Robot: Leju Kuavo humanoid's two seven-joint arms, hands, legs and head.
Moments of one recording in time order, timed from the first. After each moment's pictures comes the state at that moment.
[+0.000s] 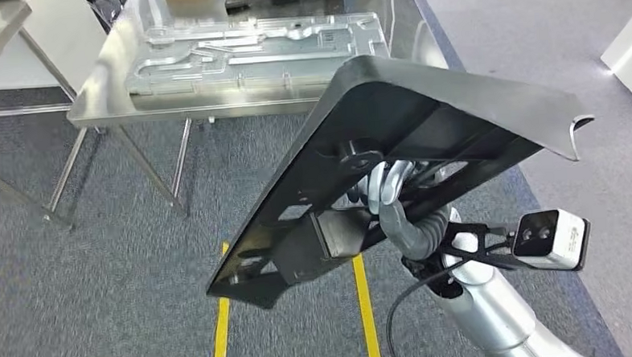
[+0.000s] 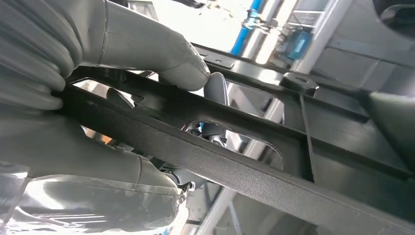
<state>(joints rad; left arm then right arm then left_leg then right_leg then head) -0.04 0.04 0.23 -0.19 0.13 0.17 -0.24 -0.49 -0.18 0.57 -1.82 -0.45 0.22 -0.69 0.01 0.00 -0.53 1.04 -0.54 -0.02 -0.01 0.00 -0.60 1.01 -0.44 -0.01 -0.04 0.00</state>
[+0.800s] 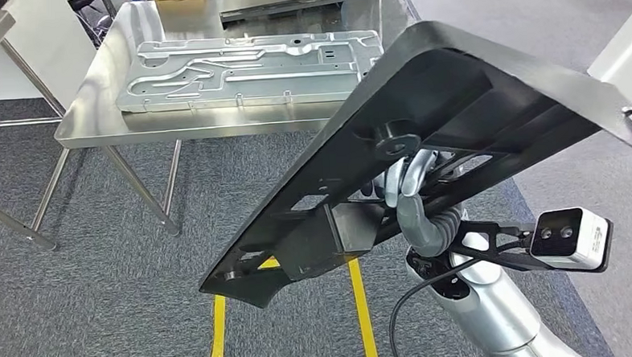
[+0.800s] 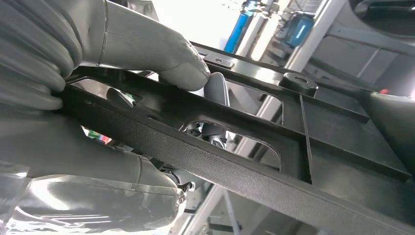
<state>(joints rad) -0.03 0.05 0.23 -0.19 0.10 0.16 -0.25 -0.49 -0.18 0.55 -1.85 -0.48 0.20 -0.69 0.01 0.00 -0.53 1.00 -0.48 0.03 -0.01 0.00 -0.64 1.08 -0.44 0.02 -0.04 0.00</state>
